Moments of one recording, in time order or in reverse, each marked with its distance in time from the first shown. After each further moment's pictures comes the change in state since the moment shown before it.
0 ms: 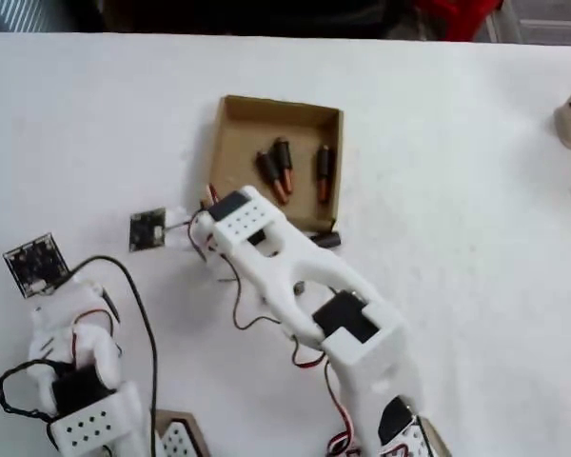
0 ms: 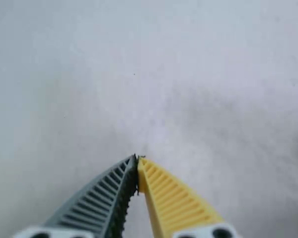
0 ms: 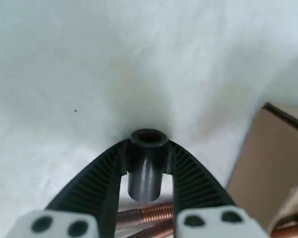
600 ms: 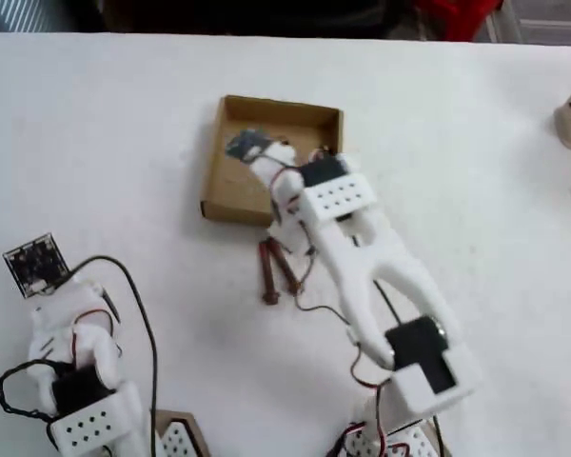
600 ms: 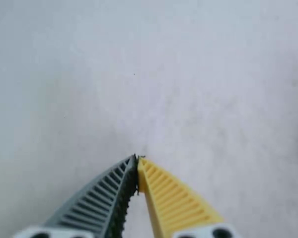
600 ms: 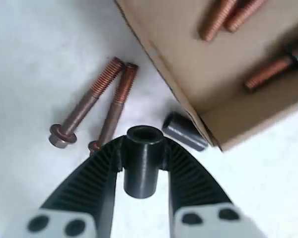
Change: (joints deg) left arm 0.0 0.0 0.0 0.0 0.0; right arm 18.3 -23.1 10.9 12.1 -28.7
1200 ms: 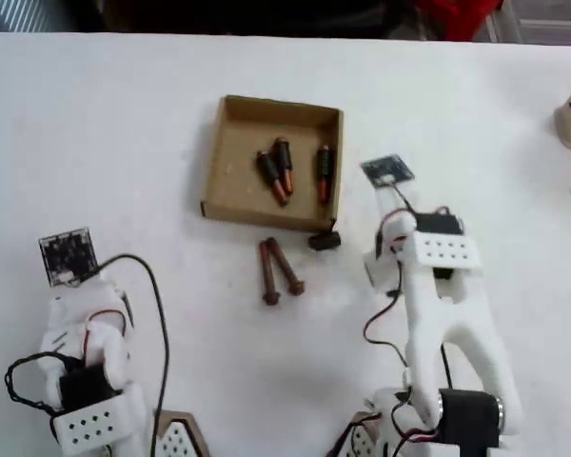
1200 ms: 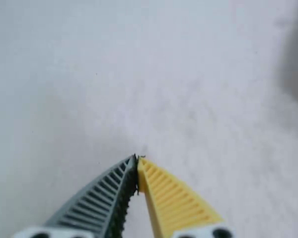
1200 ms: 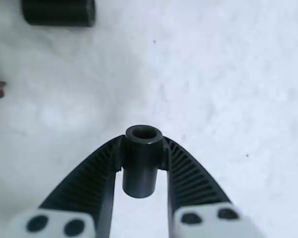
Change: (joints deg) left arm 6.4 0.0 0.0 1.8 -6.1; right arm 25.5 -20.8 32.4 -9.2 -4.5
